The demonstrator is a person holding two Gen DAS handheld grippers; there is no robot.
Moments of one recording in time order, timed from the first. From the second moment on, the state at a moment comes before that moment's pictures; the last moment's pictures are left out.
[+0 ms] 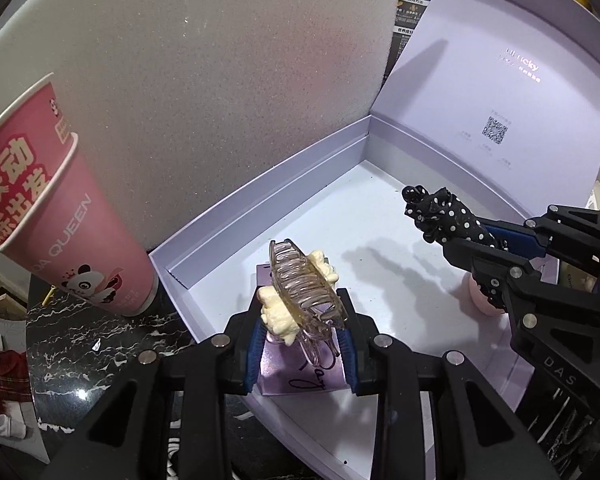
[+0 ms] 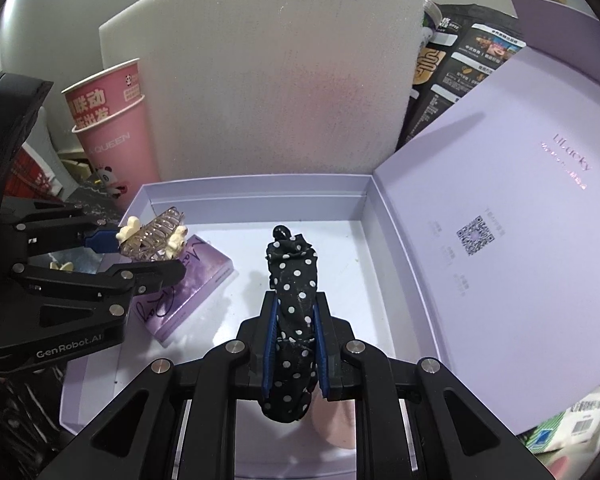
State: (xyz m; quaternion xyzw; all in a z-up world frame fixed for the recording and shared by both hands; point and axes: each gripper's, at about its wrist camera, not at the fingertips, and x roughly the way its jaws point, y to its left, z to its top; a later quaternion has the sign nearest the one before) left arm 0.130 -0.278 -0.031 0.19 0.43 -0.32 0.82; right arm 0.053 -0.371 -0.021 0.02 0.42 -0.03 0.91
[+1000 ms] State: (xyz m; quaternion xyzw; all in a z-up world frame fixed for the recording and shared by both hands) left arm 0.127 -0.311 -0.051 0.23 0.46 -0.30 0.81; right arm 0.031 -0.389 -0.015 0.03 0.41 -0.08 0.91
